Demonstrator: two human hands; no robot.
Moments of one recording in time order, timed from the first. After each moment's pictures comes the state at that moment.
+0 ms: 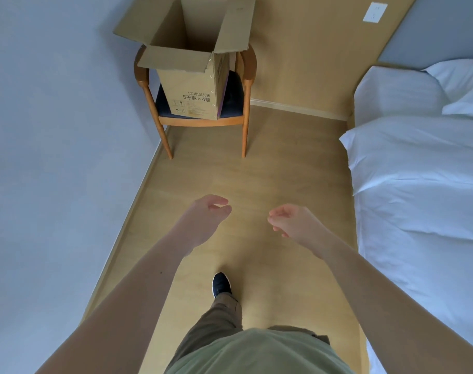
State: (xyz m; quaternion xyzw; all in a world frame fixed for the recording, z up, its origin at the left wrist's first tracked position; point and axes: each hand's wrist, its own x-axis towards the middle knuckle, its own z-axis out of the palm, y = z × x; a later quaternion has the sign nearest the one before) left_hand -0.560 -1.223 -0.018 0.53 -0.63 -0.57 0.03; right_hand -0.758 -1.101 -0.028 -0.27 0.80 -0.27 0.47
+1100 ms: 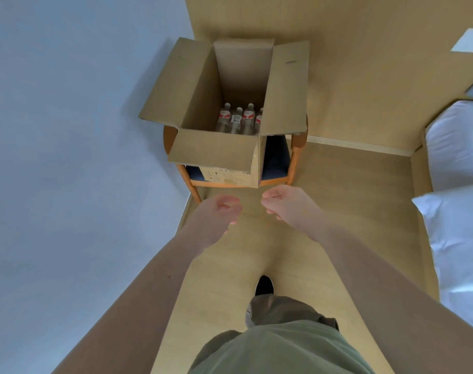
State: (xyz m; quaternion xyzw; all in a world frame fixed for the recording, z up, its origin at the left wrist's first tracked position) left_hand -0.679 -1.619 0.007 0.54 -0.63 -0.56 0.05; right_hand -0.872 -1.548 -0.015 -0.34 0.74 -0.30 0.49
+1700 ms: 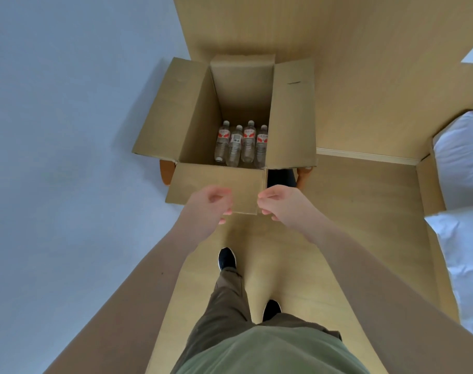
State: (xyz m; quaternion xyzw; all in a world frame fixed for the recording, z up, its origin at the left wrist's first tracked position) left_hand -0.719 -1.756 0.001 0.52 -0.63 -0.56 0.12; right_hand -0.906 -1.665 -0.019 -0.33 0.73 -0.34 0.49
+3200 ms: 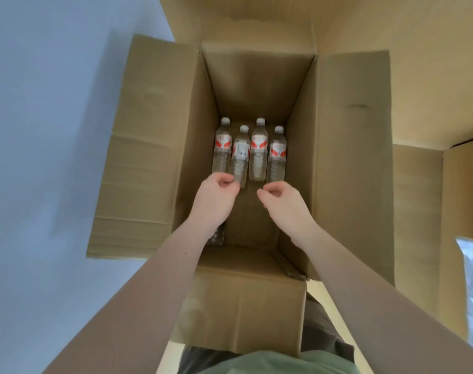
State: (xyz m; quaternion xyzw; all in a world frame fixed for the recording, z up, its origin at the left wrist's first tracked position) left_hand -0.857 -2.055 -0.125 0.59 -0.59 -0.54 0.04; right_hand -0.988 -1.957 -0.137 -0.17 0.80 -0.31 0.49
